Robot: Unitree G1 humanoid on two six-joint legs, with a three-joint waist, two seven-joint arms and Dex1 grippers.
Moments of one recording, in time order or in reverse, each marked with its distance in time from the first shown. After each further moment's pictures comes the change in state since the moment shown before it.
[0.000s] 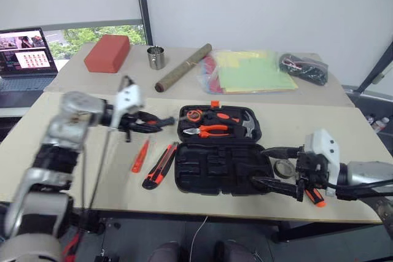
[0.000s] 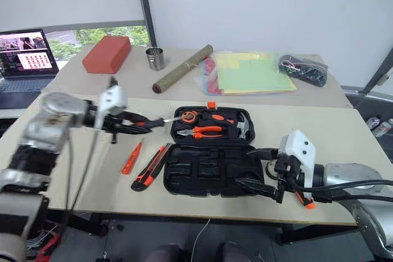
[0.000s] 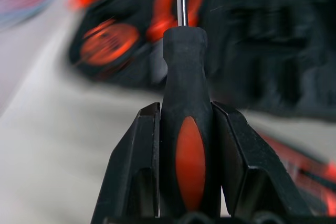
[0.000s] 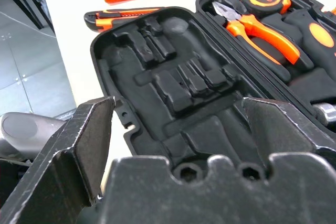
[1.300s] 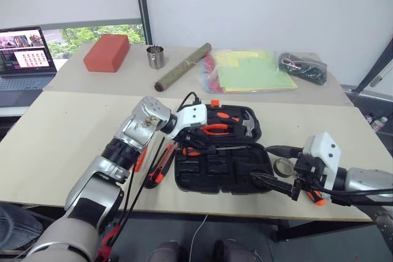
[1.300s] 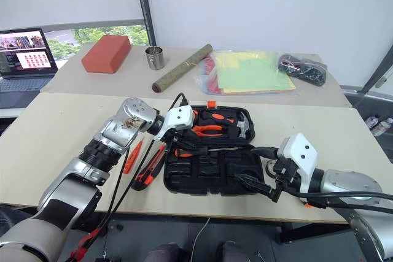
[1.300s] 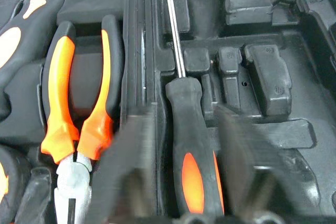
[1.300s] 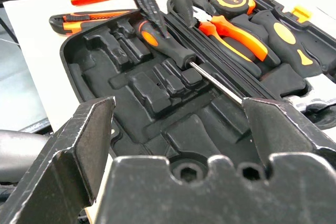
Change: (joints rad) left arm -0.057 -0.220 -0.149 -0.048 0.158 0.130 0.043; right arm 0.065 0.045 -0.027 -0.072 -0.013 -0.007 -0.122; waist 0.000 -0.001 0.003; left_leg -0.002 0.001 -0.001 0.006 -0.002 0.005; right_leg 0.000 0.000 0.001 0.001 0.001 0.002
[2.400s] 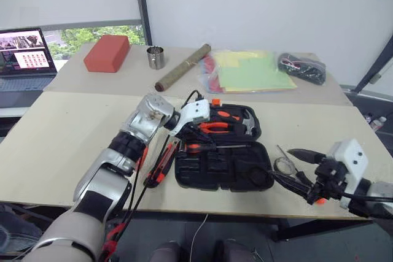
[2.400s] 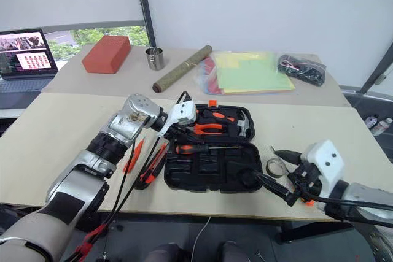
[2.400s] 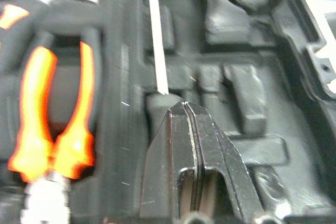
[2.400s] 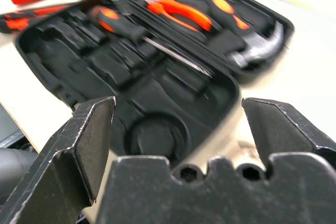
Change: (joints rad) left arm -0.089 -0.068 0.019 0.205 -0.016 -0.065 -0.017; right arm 0.128 0.035 -0.144 -0.024 0.008 0.007 -0.075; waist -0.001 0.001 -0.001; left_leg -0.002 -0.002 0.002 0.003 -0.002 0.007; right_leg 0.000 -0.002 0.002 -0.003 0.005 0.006
